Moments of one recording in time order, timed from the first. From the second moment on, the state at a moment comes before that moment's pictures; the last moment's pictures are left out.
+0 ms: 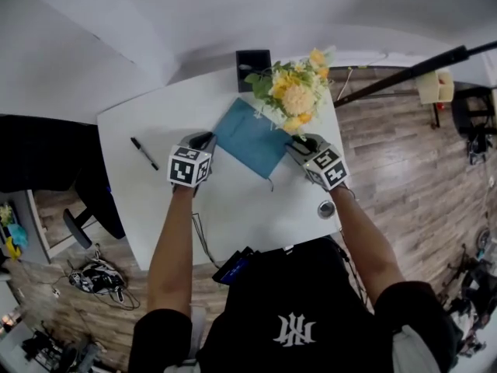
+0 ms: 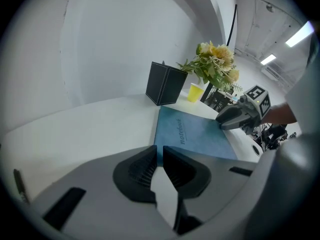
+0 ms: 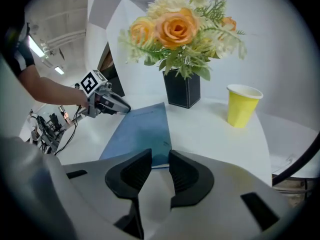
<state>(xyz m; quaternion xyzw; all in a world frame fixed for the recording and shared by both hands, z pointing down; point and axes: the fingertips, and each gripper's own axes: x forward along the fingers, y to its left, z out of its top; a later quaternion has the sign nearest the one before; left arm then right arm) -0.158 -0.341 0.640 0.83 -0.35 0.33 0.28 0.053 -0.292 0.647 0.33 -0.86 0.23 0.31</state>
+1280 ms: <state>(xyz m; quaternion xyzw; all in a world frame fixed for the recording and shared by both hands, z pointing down) -0.174 -0.295 0.644 0.84 -0.32 0.39 0.22 -0.030 -0.151 0.656 0.21 -0.87 0.25 0.36</state>
